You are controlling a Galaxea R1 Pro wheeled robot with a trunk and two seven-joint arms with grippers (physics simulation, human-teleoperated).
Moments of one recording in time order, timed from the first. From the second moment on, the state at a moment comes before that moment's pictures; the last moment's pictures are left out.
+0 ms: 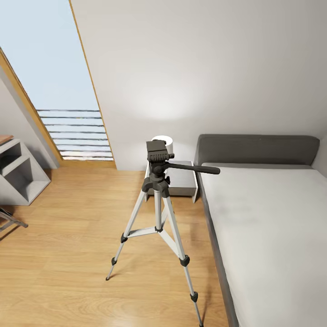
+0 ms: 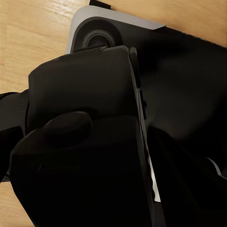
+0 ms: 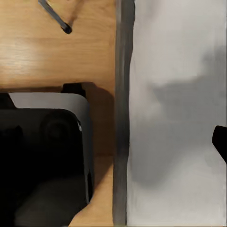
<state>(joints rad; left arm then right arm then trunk) -0.22 0.03 -0.27 0.00 0.56 -0.02 -0.11 -0.11 -0.11 -0.17 -0.59 0.12 0.25 0.08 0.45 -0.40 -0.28</state>
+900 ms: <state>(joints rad) -0.22 0.03 -0.27 0.00 0.56 -0.02 -0.11 -0.67 -0.05 -0.17 -0.84 0.11 0.69 0.08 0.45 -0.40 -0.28</state>
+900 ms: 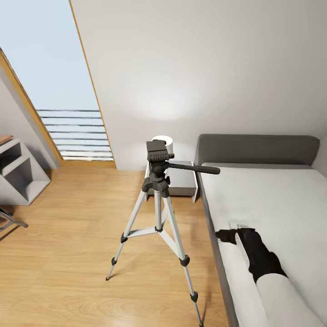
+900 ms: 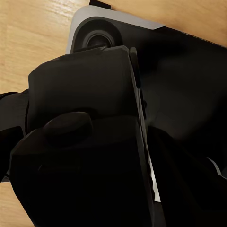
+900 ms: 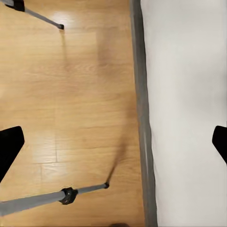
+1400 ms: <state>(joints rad) -0.22 0.03 -0.27 0.00 0.56 -0.02 -0.11 -0.71 -0.22 0.03 -1.05 0.12 0.89 0.73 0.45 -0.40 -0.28</state>
